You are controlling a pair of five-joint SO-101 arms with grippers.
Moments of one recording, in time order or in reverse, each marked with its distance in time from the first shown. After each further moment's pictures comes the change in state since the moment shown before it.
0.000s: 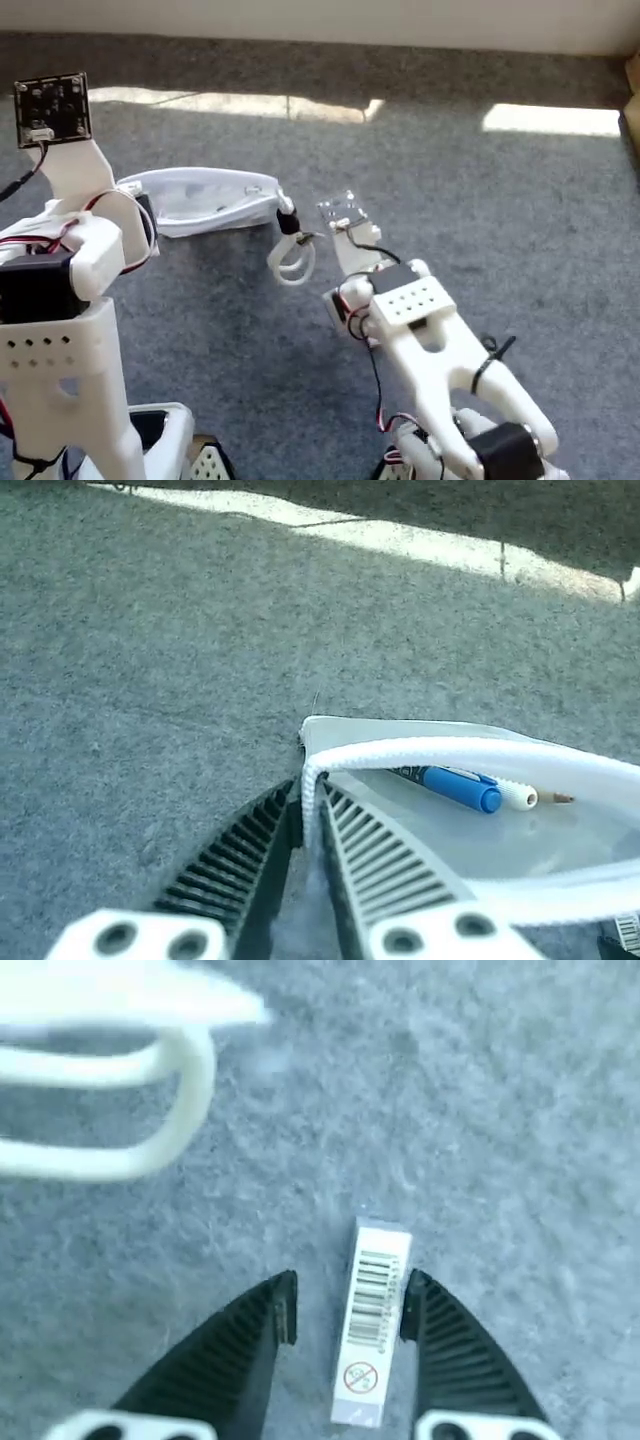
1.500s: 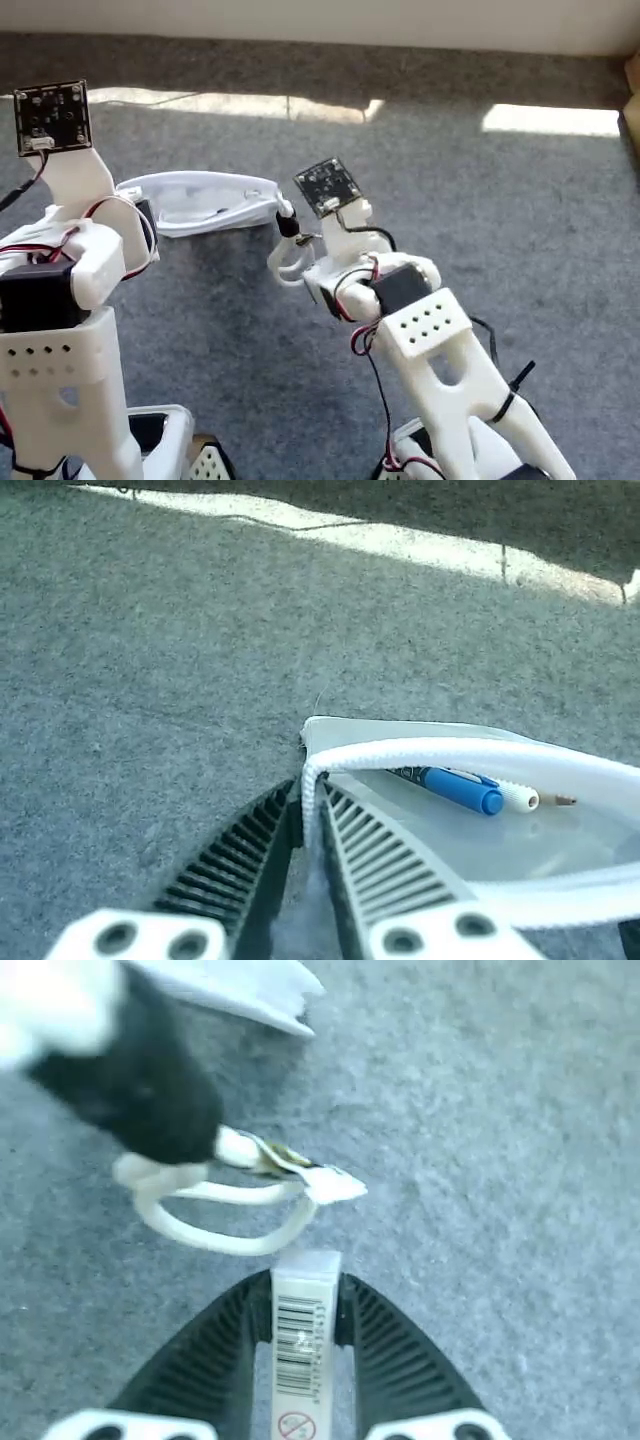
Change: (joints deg) left arm 0.0 -0.2 3.1 -2.0 -0.1; right arm -5.5 -16.9 -6.7 5.4 1.8
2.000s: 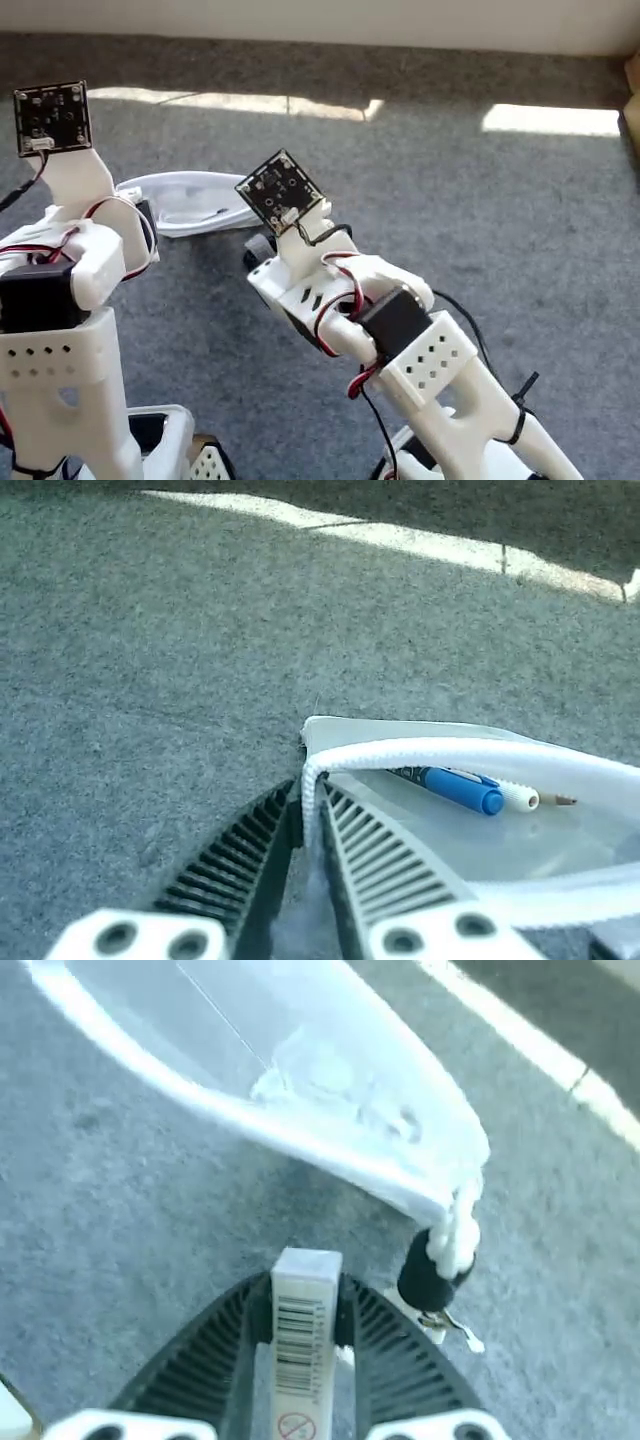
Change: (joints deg) left arm 0.0 0.0 0.2 0.0 0.0; right arm -13.0 -5.4 -13.1 0.0 0.0
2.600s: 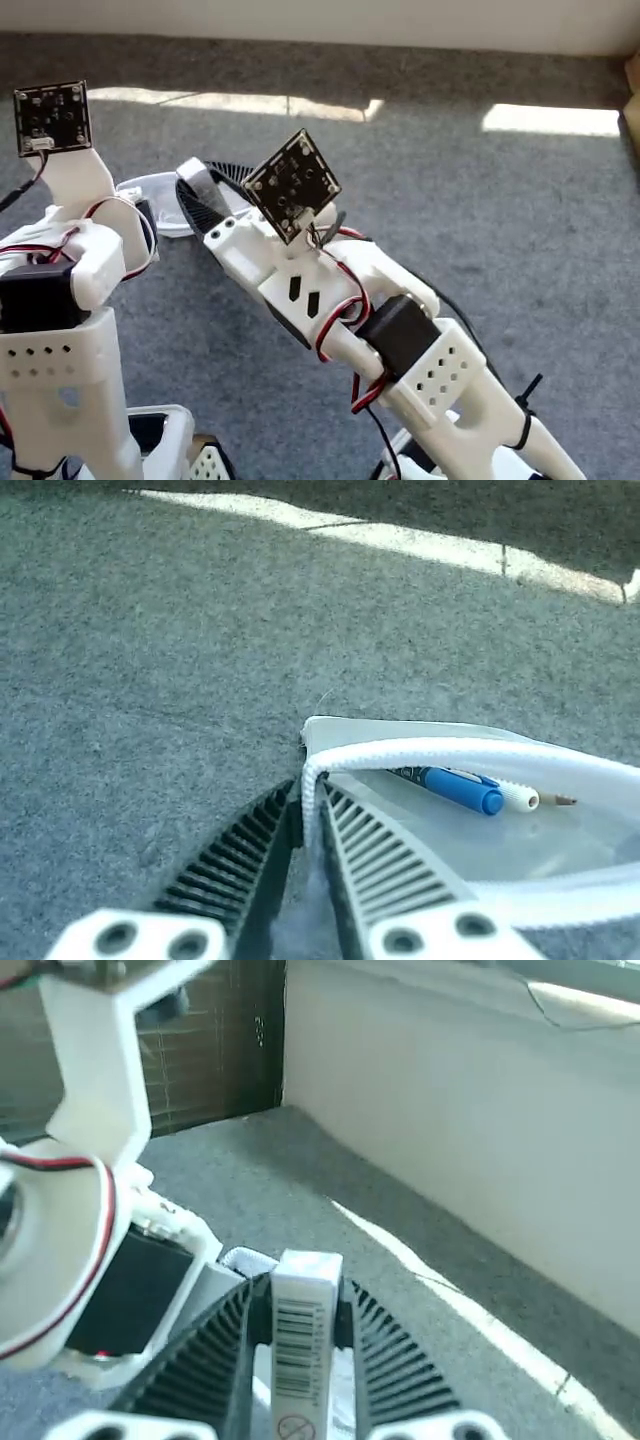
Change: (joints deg) left arm 0.0 0.0 0.0 0.0 0.0; right arm -3.6 -0.4 -6.2 -24.2 0.0
